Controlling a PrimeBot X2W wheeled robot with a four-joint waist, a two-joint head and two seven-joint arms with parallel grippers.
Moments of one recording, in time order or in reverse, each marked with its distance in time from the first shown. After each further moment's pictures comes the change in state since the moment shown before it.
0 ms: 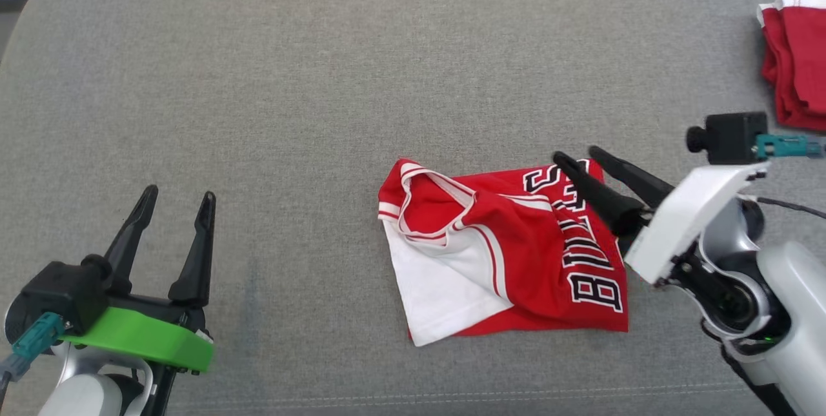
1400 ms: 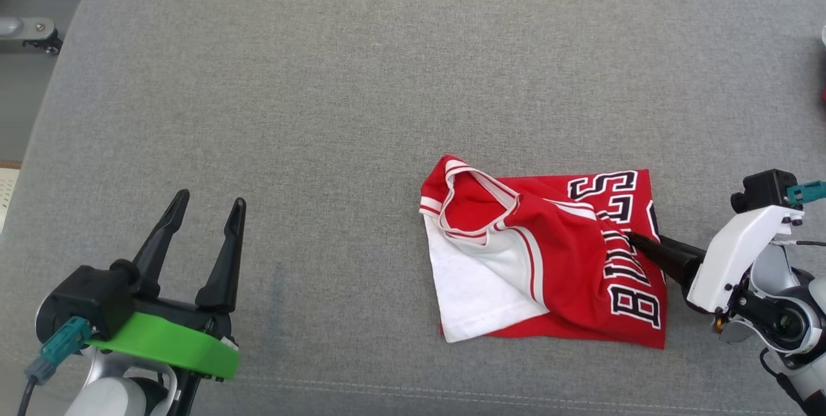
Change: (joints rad) left arm 0.014 -0.025 -0.046 -0.030 -0.006 -0.001 0.000; right arm 0.104 -0.127 -0.072 0.319 0.137 0.078 0.138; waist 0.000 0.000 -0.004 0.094
